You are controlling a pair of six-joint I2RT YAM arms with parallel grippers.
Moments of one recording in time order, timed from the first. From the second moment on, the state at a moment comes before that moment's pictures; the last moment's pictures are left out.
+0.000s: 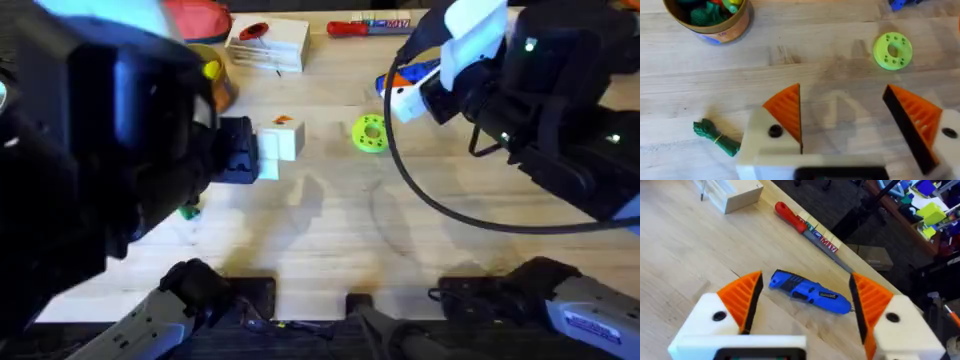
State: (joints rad) left arm -0.61 0.74 0.93 -0.98 -0.30 -0.46; right arm 0.49 1.06 0.68 -0.01 0.23 -0.42
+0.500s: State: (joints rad) left arm -0.01 0.89 0.95 -1.22 -0.28 -0.85; right arm 0.49 1.06 0.68 0.00 0.23 -0.42
